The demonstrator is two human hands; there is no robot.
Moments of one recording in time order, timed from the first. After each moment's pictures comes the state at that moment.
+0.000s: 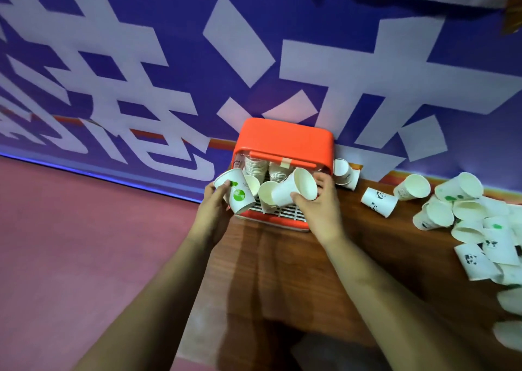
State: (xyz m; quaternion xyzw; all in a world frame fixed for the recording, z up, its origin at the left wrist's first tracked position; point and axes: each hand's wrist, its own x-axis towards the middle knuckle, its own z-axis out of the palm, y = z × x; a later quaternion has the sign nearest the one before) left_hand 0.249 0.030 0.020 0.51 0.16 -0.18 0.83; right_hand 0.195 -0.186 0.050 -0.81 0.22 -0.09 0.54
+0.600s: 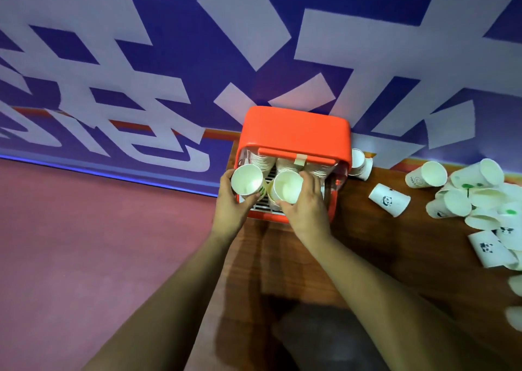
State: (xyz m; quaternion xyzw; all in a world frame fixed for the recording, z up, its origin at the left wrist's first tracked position) left_hand 0.287 0.028 -0.035 0.78 -0.01 -0.09 0.62; right_hand 0.234 -0.136 0.001 -0.92 0.17 -0.11 0.33
